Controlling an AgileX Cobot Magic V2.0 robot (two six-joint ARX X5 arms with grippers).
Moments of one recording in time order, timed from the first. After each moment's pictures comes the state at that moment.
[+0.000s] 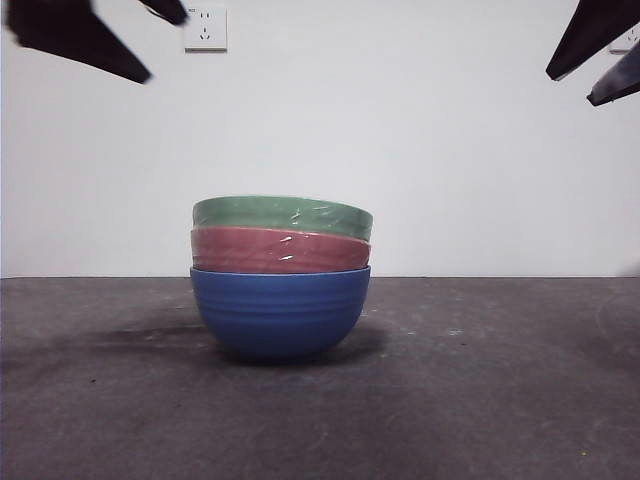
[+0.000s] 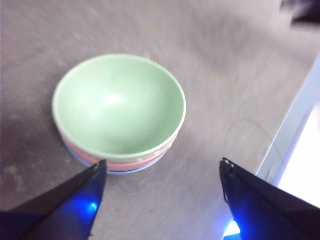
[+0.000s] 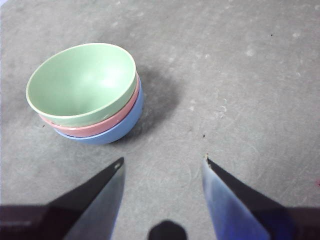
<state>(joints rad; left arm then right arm) -0.41 1.24 1.20 -0.83 0.46 0.22 0.25 0.89 0.83 -0.59 -0.34 -0.05</state>
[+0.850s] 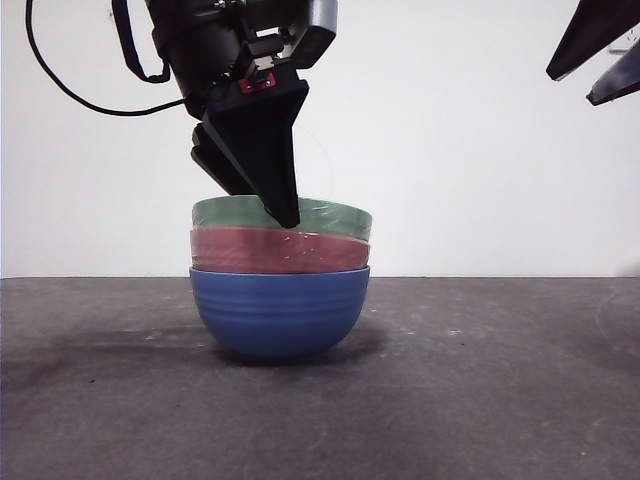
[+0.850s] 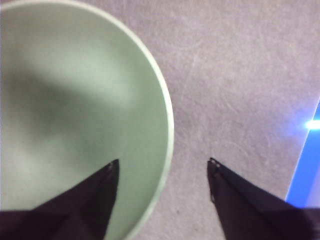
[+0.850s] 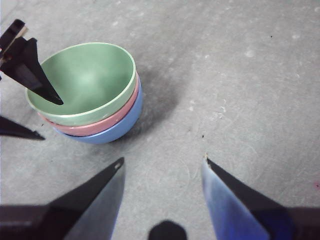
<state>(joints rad) -0.68 1.71 1.43 -0.93 0.19 0.46 0.25 0.89 0.83 -0.59 -0.34 -0.07</state>
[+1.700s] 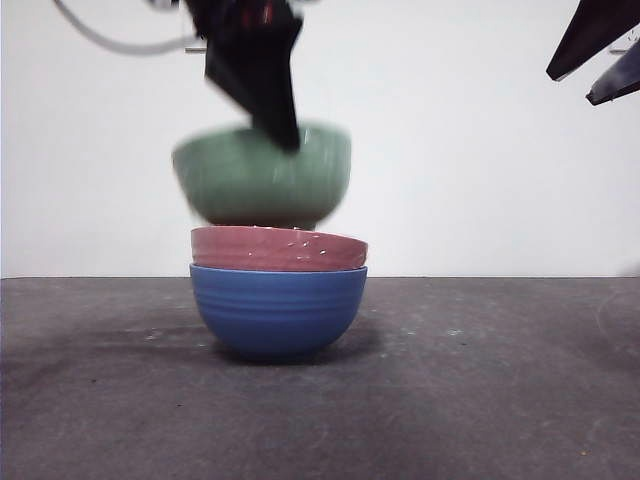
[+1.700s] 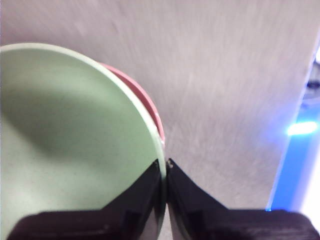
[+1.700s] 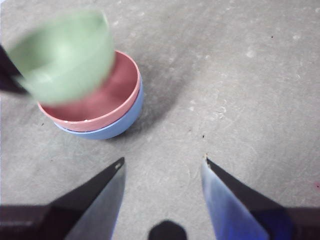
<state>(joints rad) -0.69 1.71 1.66 -1.11 0.19 0.48 0.25 0.89 0.83 -0.59 -0.34 -0.07</state>
